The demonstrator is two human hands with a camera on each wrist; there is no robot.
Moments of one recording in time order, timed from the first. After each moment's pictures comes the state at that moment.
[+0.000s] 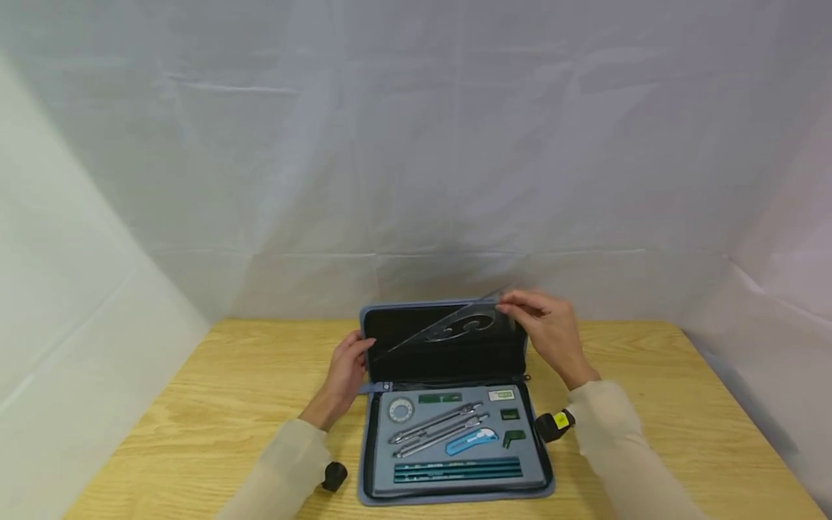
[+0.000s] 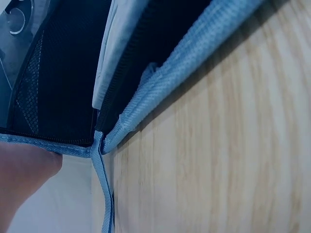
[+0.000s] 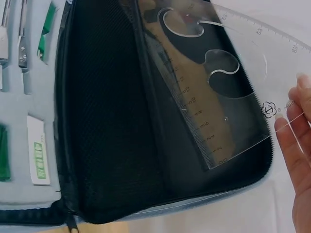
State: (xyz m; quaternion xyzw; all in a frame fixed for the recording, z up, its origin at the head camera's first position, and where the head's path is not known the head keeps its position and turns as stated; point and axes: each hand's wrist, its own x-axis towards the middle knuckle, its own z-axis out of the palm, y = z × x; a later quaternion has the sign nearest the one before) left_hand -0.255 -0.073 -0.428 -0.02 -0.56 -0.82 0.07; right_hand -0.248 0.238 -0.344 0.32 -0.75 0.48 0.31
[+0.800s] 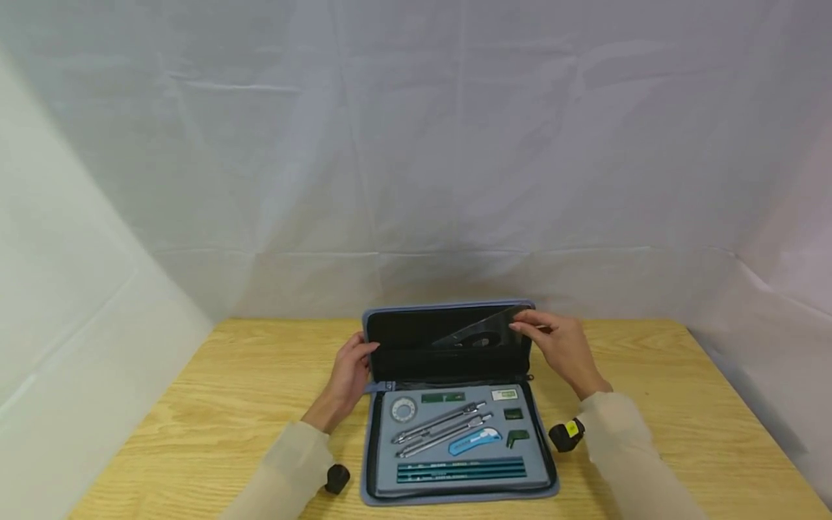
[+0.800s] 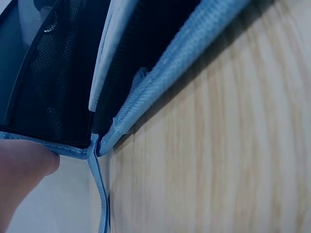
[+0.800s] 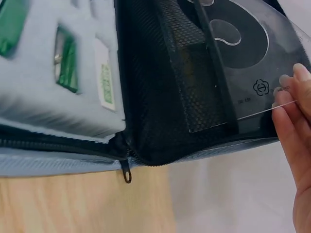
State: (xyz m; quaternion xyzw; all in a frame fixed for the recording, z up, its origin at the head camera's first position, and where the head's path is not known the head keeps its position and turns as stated) left_hand -0.253 -0.072 -0.430 -0.04 -0.55 -0.83 0.05; right_hand -0.274 0.273 -0.406 0.24 -0.83 0.43 0.27
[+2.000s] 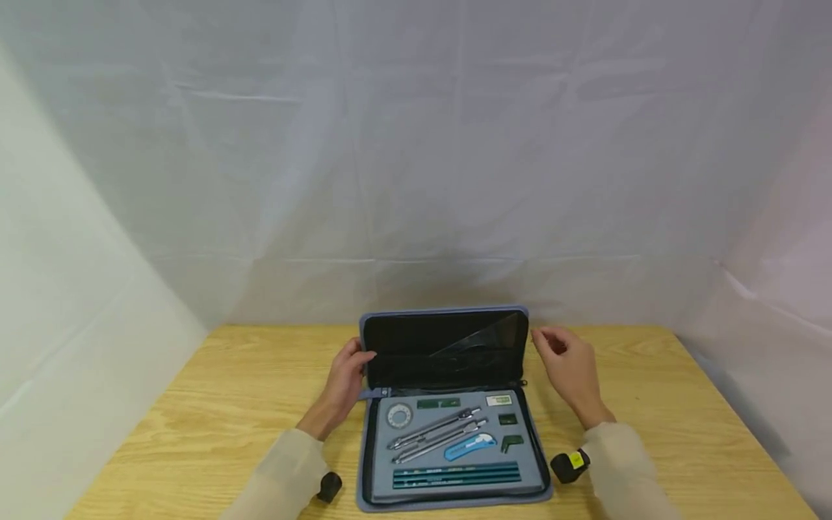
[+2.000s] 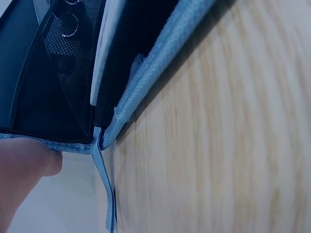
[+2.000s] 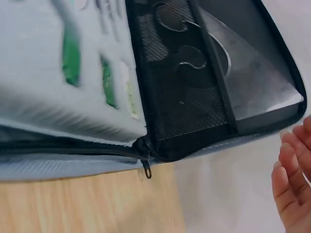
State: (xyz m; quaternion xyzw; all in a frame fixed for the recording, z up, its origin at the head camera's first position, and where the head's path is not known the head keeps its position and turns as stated) left_hand -0.254 -0.073 -0.435 -0.08 -0.58 -0.81 0.06; right_hand -0.257 0.279 -0.424 0.10 -0.85 0.42 0.31
